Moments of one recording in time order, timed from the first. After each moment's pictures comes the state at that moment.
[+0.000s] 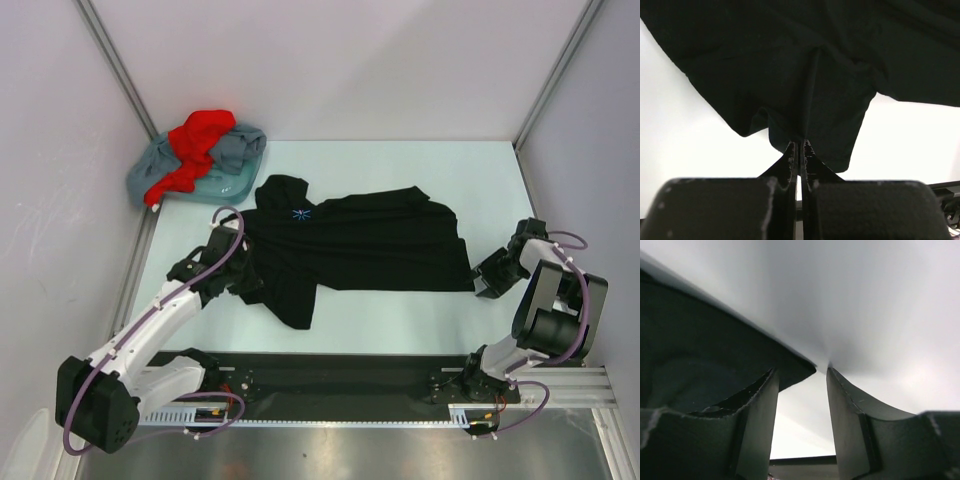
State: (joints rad) left arm -0.41 1.01 0.72 -0.66 -0.02 -0.64; right arm -0.39 1.52 0.82 -0.64 -0.18 0.56
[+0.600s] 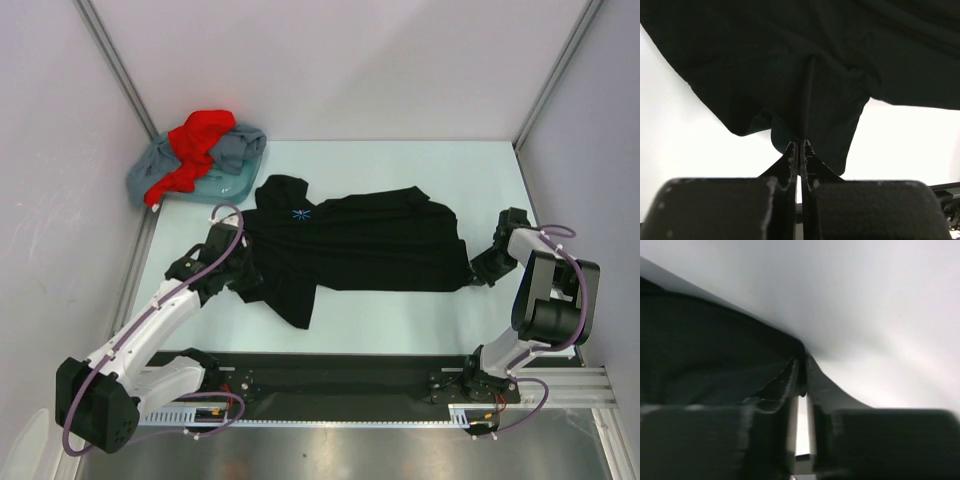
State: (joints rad) left arm -0.41 1.02 0.74 -0.66 -0.03 -0.63; right arm -0.27 1.60 0.89 -0.66 -0.03 0.72
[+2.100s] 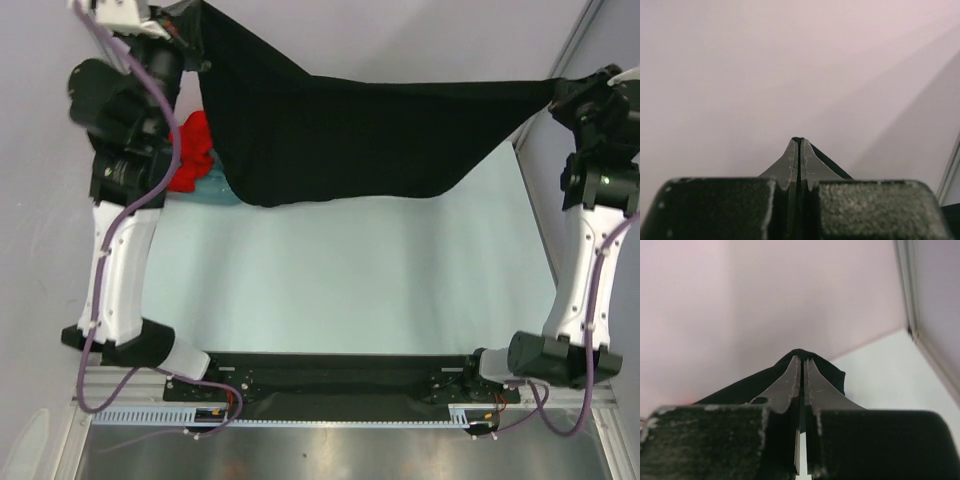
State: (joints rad) left arm -0.33 1.52 2.22 -0.21 -0.09 -0.01; right arm -0.27 1.41 1.81 -0.40 -0.07 0.50
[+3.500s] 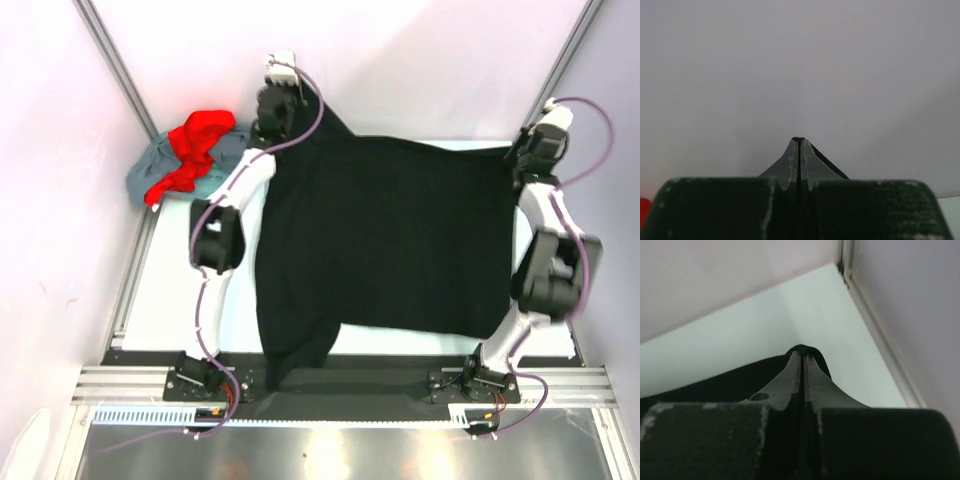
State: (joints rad) left arm -0.33 2.35 2.23 0.37 -0.15 0.01; right arm -0.26 1.74 1.38 0.15 0.07 0.16
